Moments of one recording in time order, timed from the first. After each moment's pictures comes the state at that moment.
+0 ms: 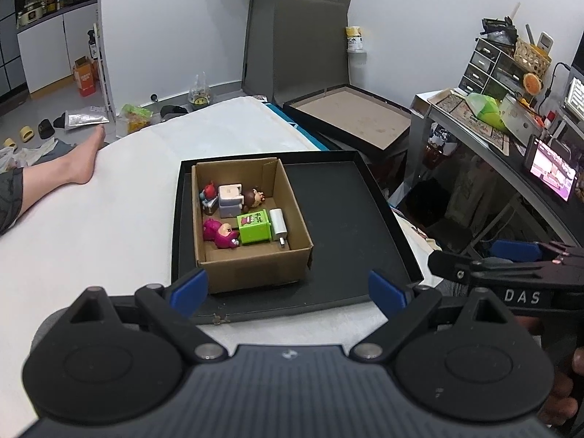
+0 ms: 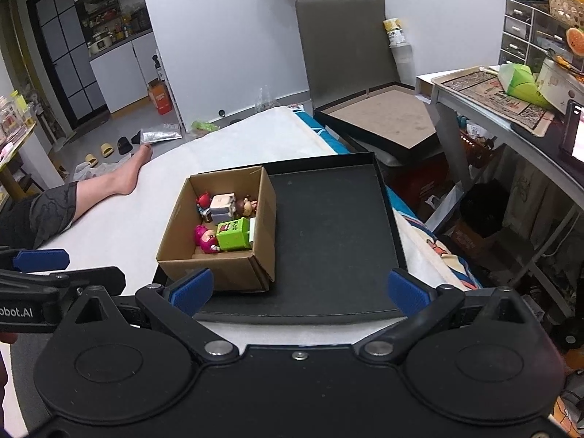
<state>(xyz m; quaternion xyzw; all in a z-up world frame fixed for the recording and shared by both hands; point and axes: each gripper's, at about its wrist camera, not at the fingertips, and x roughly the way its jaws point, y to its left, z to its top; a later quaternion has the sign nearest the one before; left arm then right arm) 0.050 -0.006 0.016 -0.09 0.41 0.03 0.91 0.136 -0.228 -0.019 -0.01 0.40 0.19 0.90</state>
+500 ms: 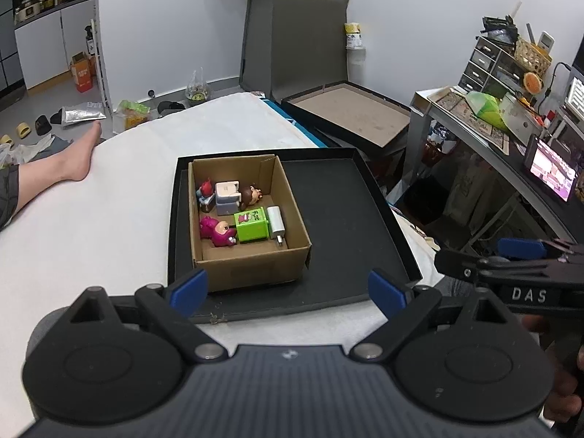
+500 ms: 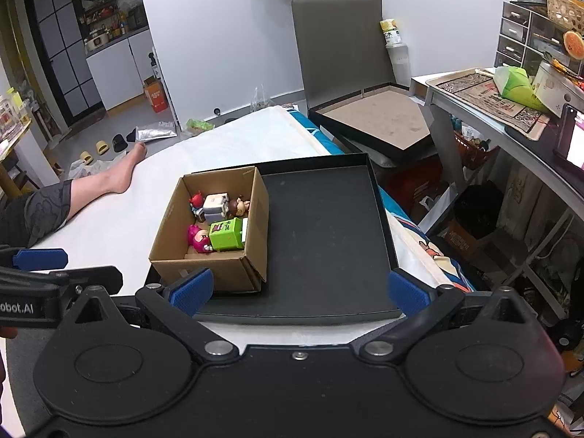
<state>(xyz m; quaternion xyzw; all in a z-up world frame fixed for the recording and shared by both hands) 0.053 -0.005 0.013 -0.09 0.42 0.03 0.90 0.140 -0.230 -0.018 -0.02 0.40 0.19 0.90</state>
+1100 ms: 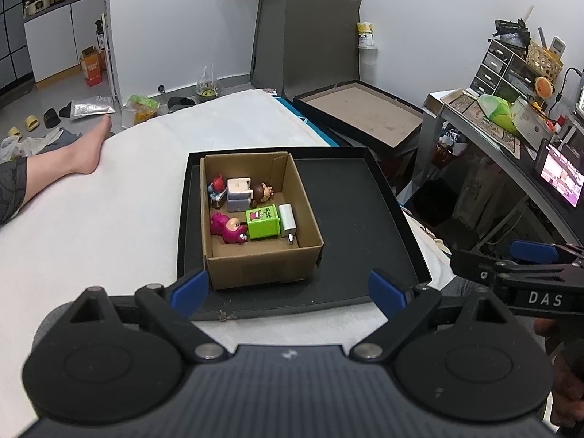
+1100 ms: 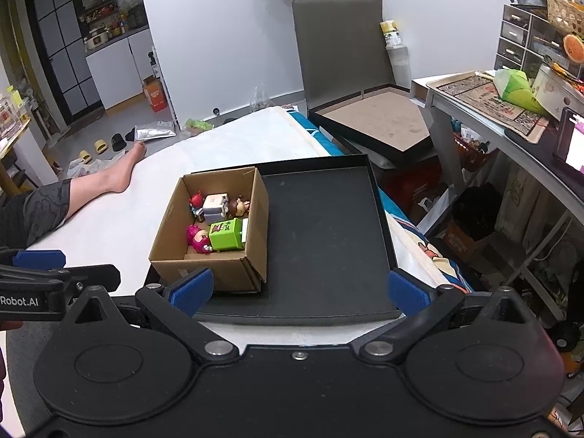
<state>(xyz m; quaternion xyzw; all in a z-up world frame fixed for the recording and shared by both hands) 0.054 0.004 0.010 -0.10 0.43 0.05 0.90 0.138 -0.229 -0.016 -0.02 0.40 0.18 0.90</state>
